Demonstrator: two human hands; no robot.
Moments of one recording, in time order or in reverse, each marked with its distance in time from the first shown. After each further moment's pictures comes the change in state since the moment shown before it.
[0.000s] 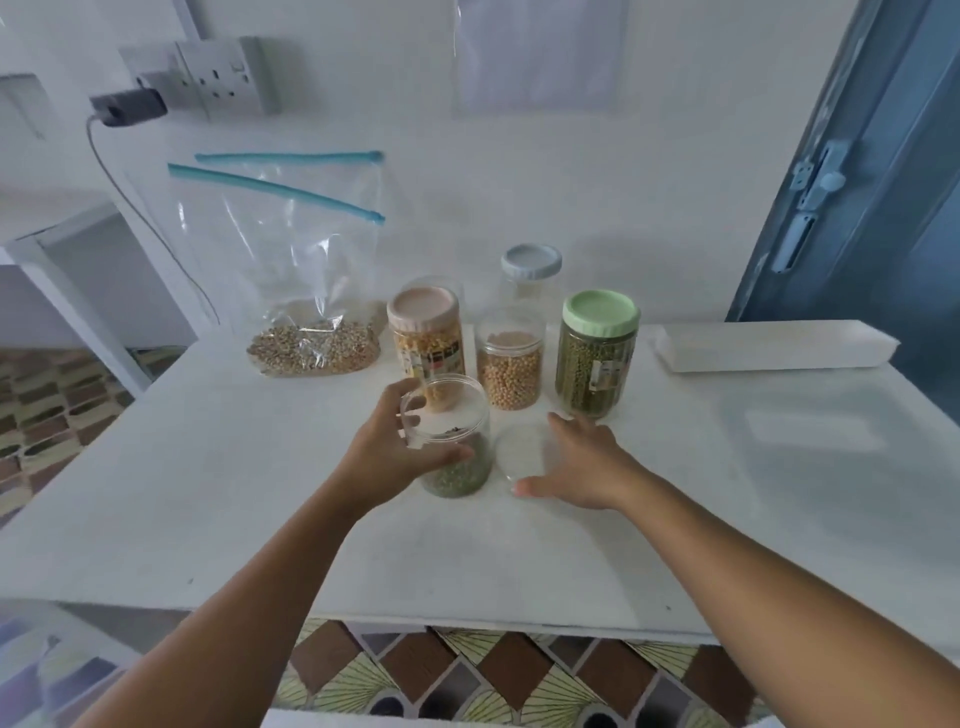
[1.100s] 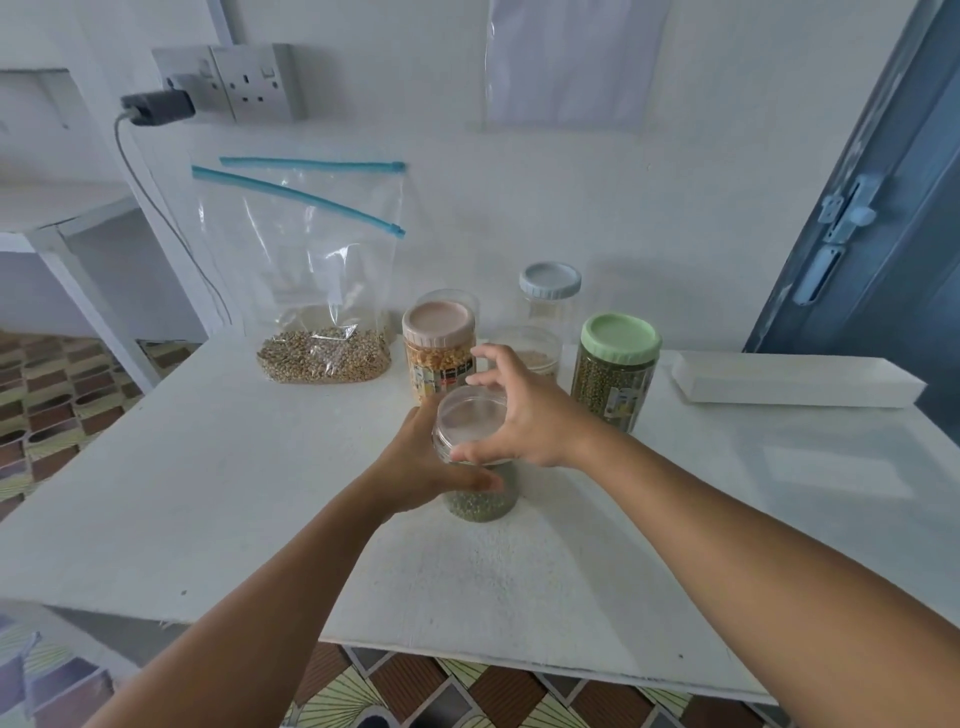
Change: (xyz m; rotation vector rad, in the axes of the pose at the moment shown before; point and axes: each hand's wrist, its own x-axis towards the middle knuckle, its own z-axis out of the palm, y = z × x) left_hand 0.026 0.003 0.014 -0.019 -0.148 0.113; right_hand 0.017 -0.074 -0.054 0.366 0.102 -0.500
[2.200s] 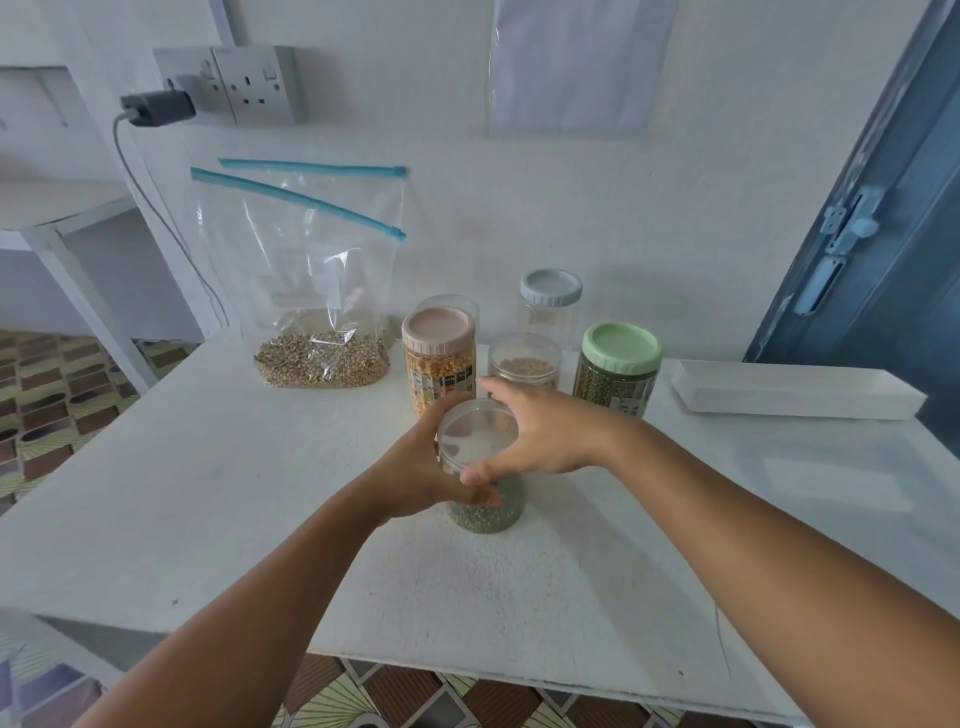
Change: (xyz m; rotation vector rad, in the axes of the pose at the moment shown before) left_hand 0.002 0.004 -0.003 -0.085 -0.096 -0.018; right_hand -0.005 -0.013 -0.027 -0.289 -0.221 0.124
